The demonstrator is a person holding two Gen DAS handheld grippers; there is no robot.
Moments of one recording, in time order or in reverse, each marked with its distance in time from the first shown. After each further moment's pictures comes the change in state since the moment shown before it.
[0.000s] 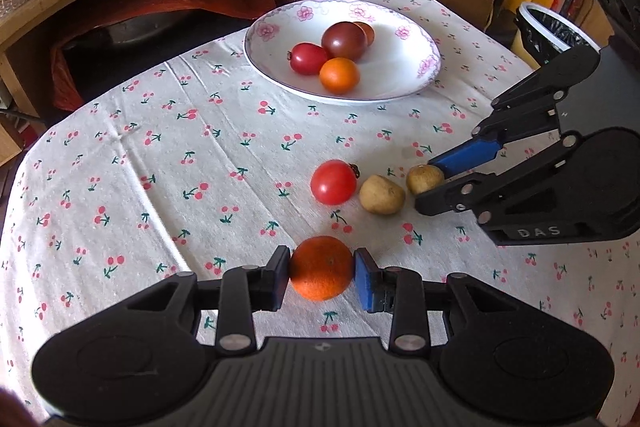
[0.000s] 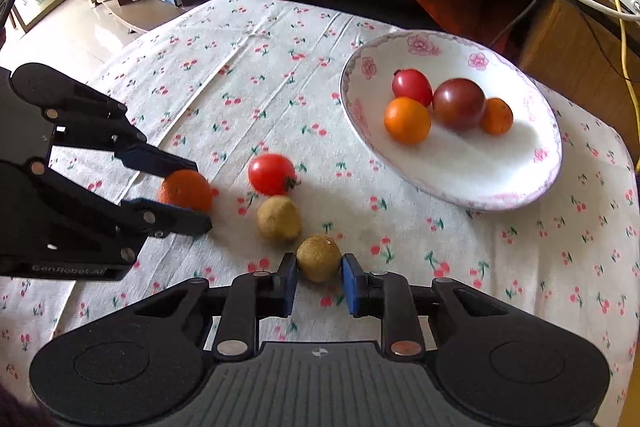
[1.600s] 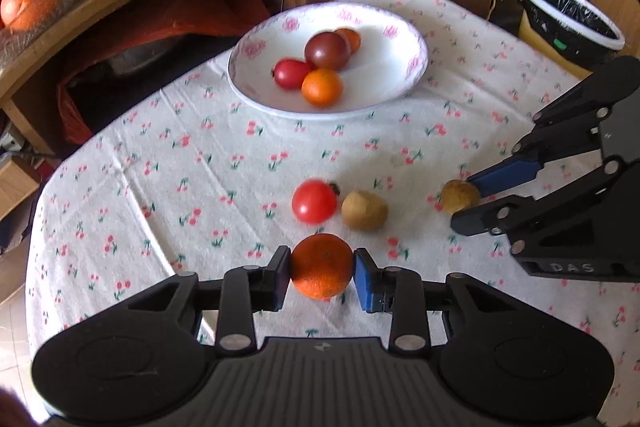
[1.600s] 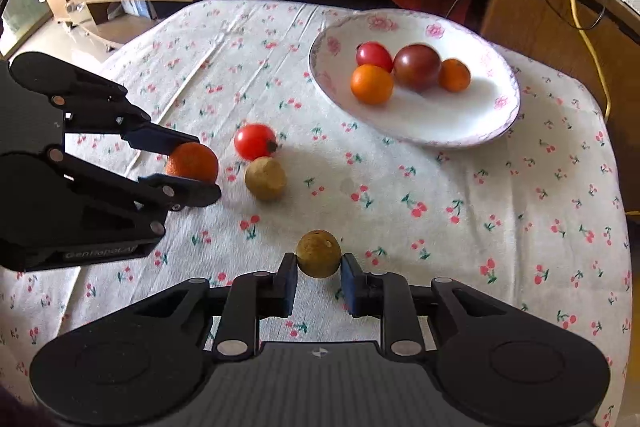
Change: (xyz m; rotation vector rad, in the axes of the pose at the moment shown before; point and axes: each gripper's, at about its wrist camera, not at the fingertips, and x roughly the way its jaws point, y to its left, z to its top) left arm 0.000 -0.034 0.017 0.070 0.000 0.110; right arm -0.022 -0.003 -0.025 0.111 -0.024 -0.037
